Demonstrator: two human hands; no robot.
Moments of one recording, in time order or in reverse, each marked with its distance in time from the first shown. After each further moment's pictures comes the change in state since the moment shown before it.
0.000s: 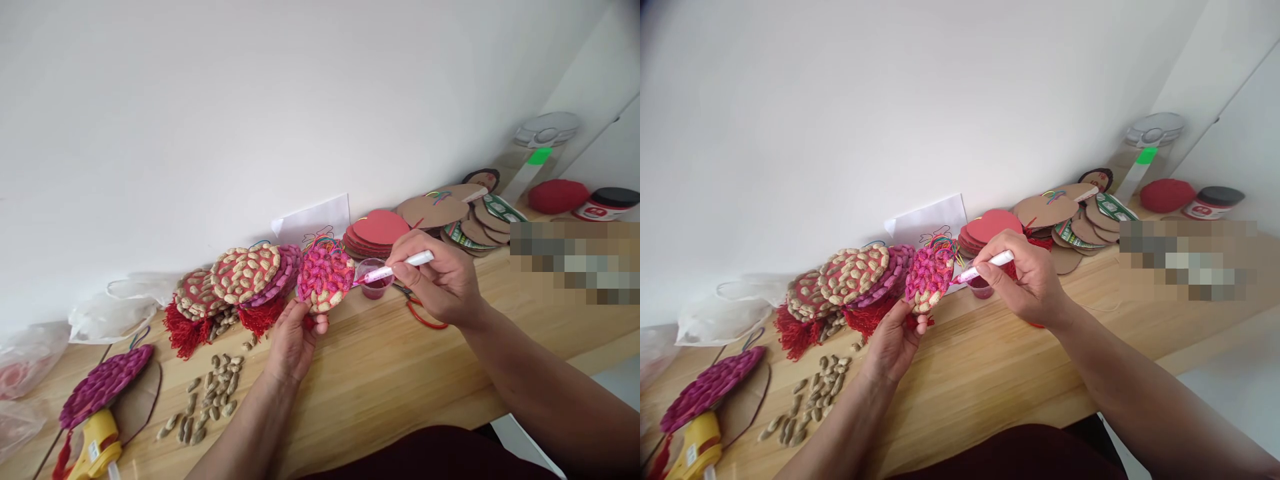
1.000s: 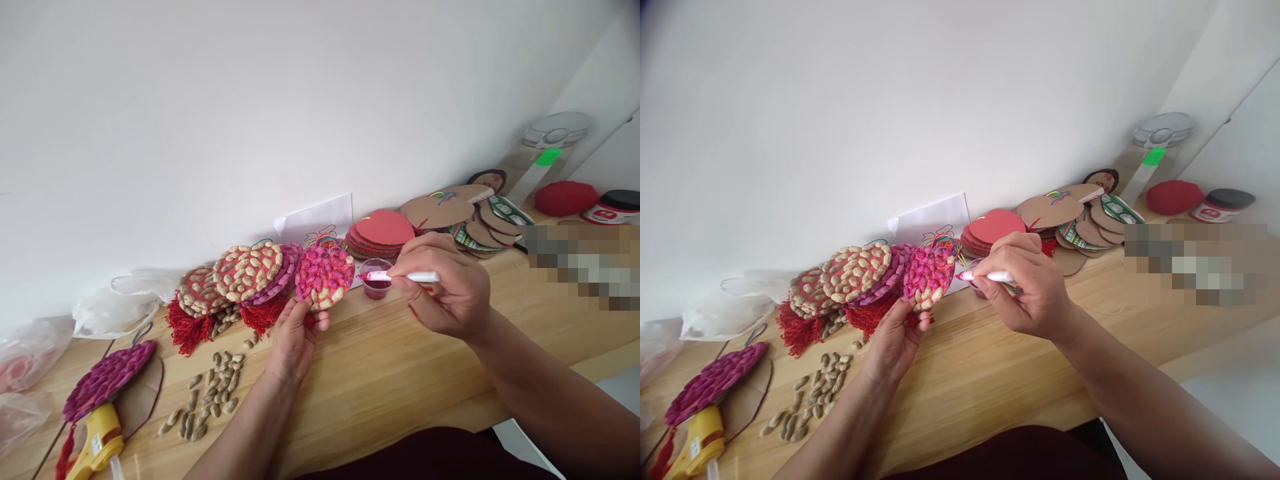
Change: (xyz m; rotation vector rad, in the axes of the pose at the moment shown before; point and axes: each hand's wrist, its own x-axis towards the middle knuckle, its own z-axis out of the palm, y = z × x) left_hand -0.002 0.001 0.002 0.008 0.010 0.032; right_hand 0.003 -0.009 0.002 -0.389 0.039 -0.374
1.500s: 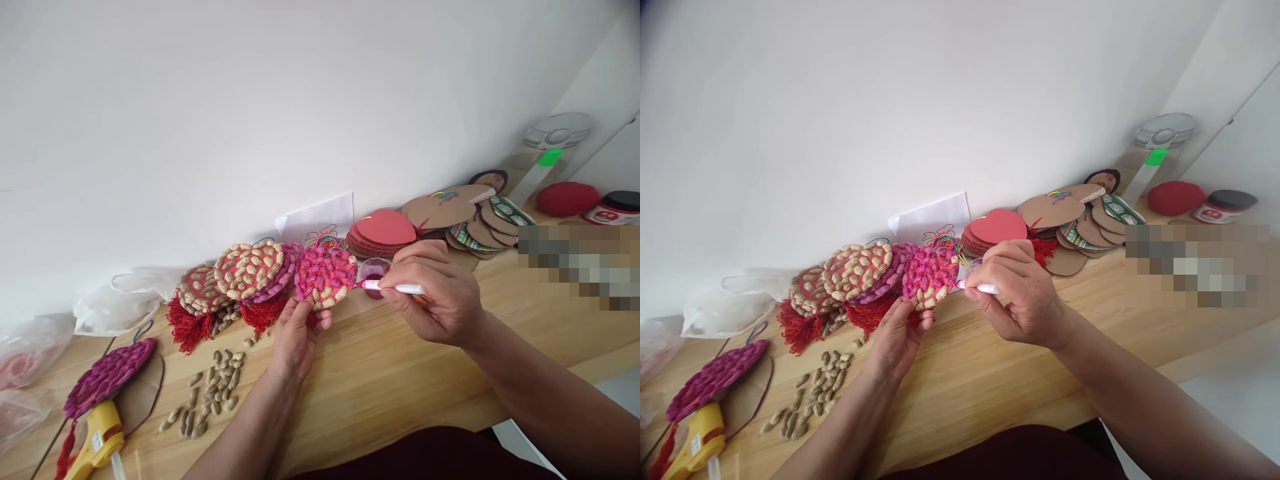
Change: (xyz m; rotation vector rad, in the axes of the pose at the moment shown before) left_hand -0.002 -0.002 -0.001 0.027 -0.018 0.039; right_hand -0.001 -0.005 0.007 -0.051 -0.083 -0.077
